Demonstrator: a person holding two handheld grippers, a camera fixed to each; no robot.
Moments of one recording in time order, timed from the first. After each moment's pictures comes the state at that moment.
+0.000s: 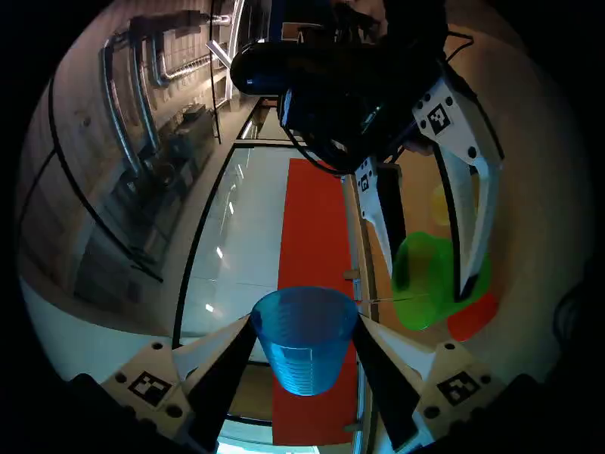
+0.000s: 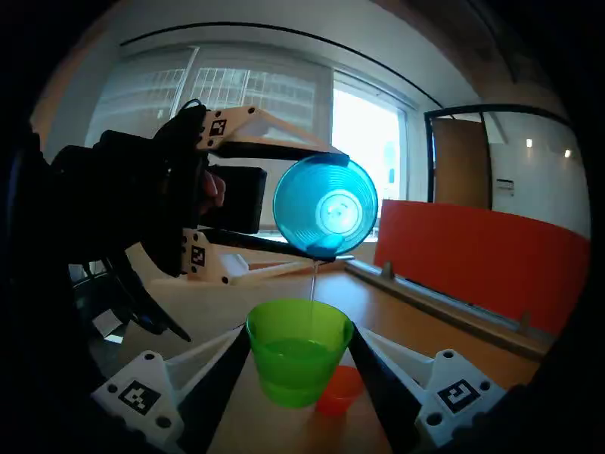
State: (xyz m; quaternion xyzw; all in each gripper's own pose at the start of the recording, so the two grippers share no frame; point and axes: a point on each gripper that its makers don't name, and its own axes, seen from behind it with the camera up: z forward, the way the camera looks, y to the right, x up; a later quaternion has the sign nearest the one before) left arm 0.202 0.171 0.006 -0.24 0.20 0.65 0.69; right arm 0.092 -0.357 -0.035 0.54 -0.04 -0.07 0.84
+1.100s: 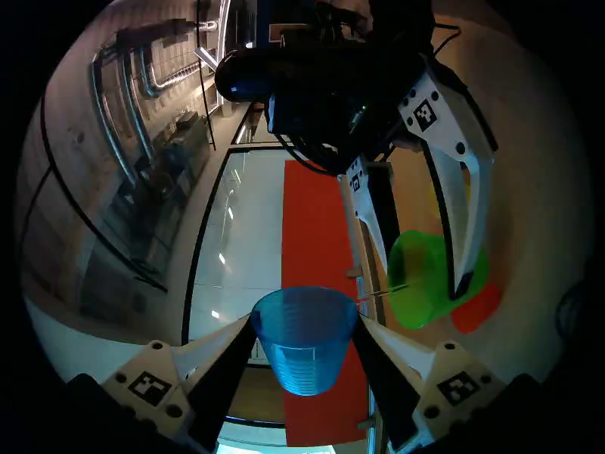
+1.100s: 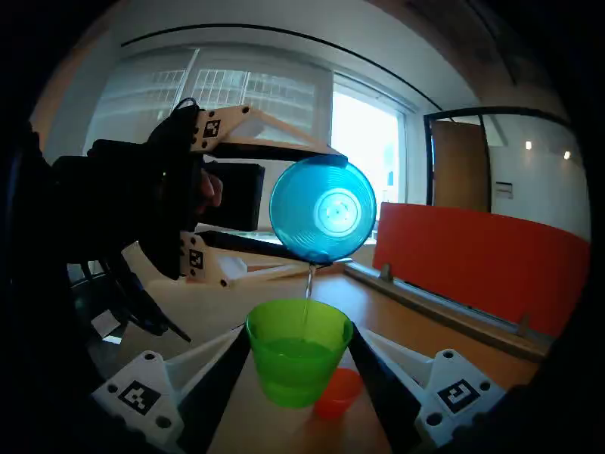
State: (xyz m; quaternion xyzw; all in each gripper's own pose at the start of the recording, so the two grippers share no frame) left arm 0.202 0.176 -0.002 -0.23 0.20 0.67 0.67; right arm 0.093 -0.354 -0.034 0.54 -0.03 -0.07 0.84
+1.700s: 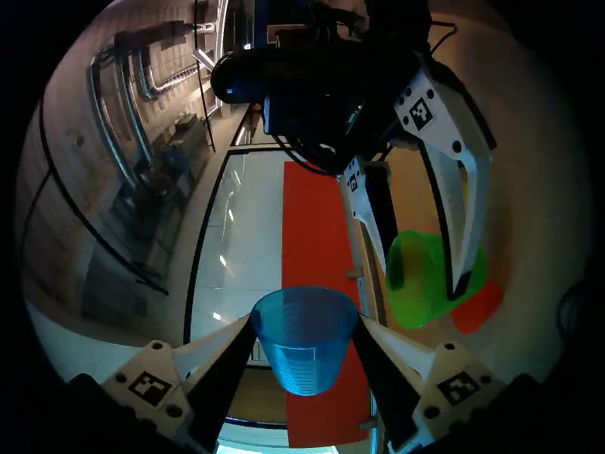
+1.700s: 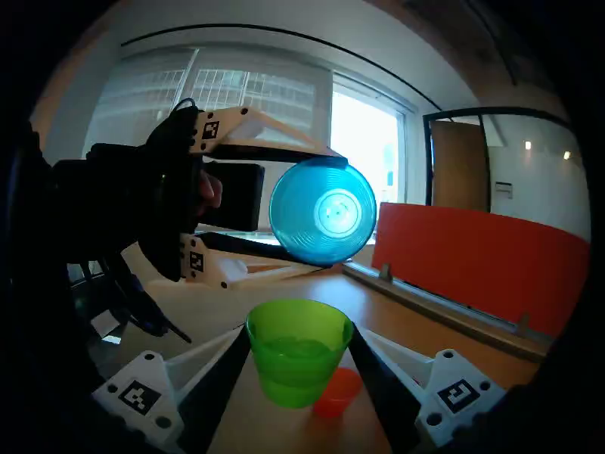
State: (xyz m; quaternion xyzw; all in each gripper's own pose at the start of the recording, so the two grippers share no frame) left arm 0.200 0.178 0.000 -0.23 0.21 0.68 0.67; right arm 0.092 -0.352 -0.033 0.53 -0.03 -0.07 0.84
